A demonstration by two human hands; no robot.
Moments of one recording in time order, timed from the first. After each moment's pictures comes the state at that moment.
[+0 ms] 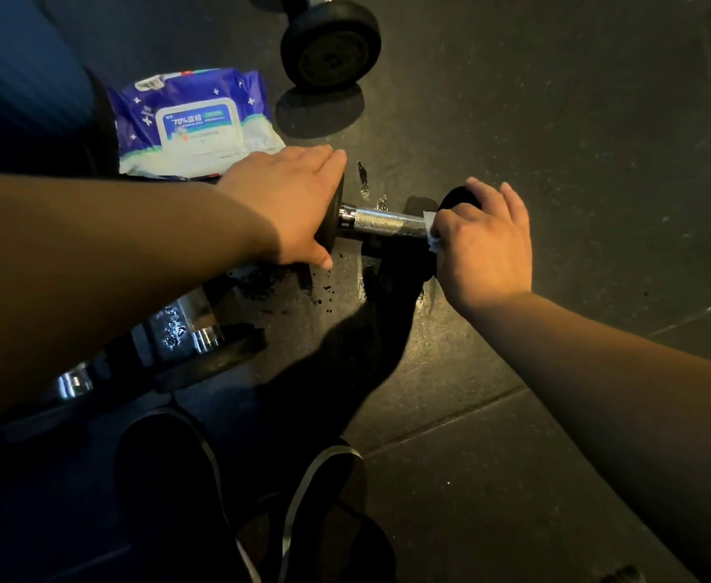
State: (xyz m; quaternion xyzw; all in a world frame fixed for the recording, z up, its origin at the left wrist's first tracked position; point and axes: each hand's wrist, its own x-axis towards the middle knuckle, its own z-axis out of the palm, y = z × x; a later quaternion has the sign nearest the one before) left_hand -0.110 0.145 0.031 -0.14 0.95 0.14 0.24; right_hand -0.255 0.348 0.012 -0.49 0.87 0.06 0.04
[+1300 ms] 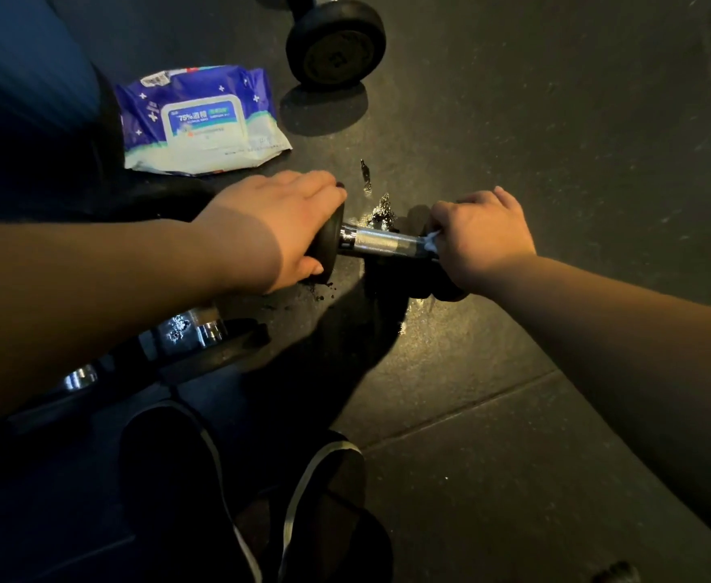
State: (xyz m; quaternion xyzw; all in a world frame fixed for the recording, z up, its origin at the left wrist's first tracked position) left_hand -0.080 0.158 0.039 -0.12 0.96 0.16 0.20; right_hand -0.270 0.325 0.025 -0.47 0.85 0.15 0.18
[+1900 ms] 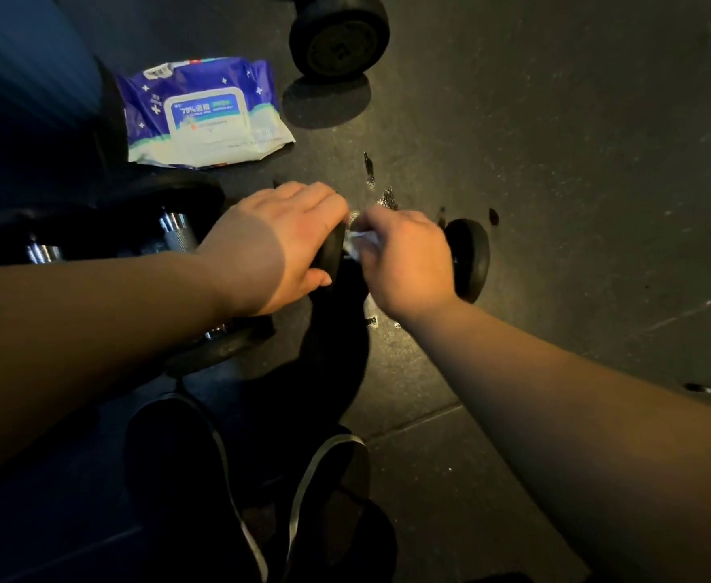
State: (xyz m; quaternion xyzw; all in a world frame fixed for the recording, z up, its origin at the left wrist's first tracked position) left_hand -0.057 0.179 0.032 -0.12 0.97 0.21 0.08; right_hand -0.183 0.307 0.015 -0.43 0.87 -0.13 0.18
